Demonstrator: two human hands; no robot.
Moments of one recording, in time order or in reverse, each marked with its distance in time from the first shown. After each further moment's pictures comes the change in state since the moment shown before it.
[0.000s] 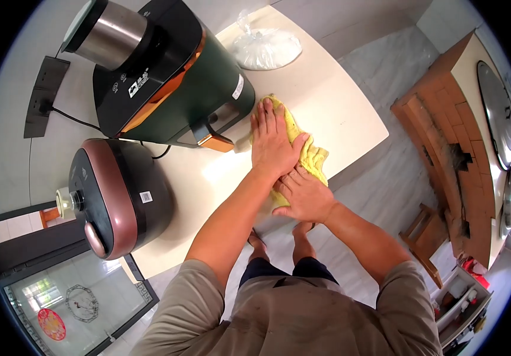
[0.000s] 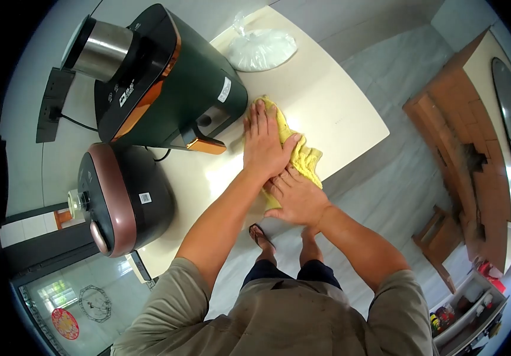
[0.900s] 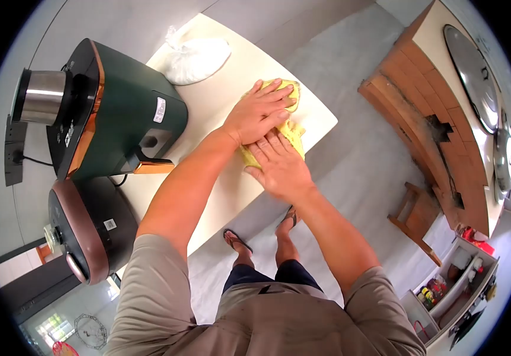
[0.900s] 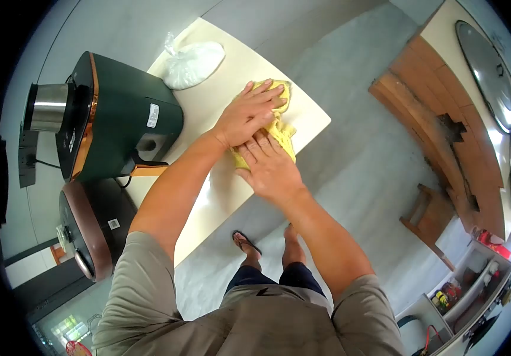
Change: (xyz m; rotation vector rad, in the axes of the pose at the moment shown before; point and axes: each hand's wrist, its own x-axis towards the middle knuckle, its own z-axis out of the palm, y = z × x) left_hand 0.111 0.056 0.015 -0.409 -0.354 0.639; right_hand -0.020 0.067 -0.022 -0.146 0.212 0.380
